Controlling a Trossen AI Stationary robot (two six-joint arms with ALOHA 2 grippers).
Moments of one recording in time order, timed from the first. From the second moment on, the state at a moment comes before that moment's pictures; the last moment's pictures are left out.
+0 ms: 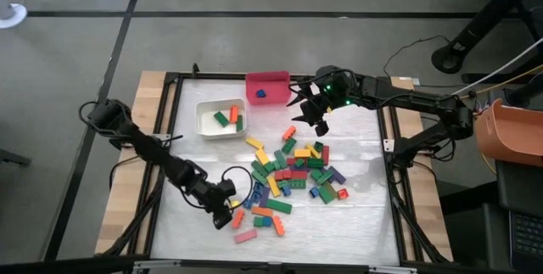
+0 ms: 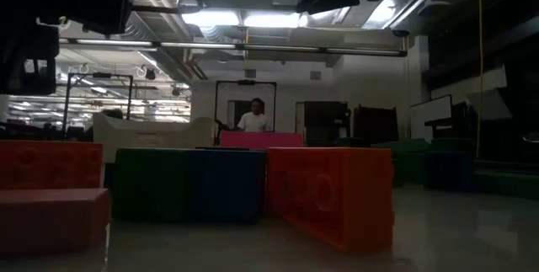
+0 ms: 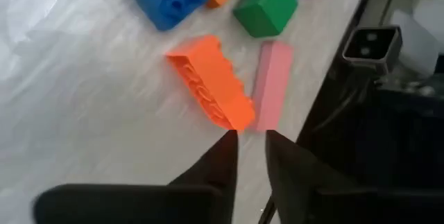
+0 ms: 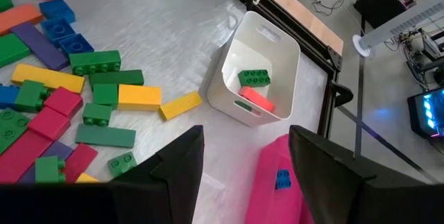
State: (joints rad) left arm -0.58 1.49 0.78 -0.16 0.07 -1.26; right arm -0.25 1.43 1.38 -0.58 -0.23 -0.80
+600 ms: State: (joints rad) left arm -0.54 1.59 0.78 -0.09 0.05 -1.49; right arm -0.25 1.43 1.38 -0.59 -0.23 -0.80
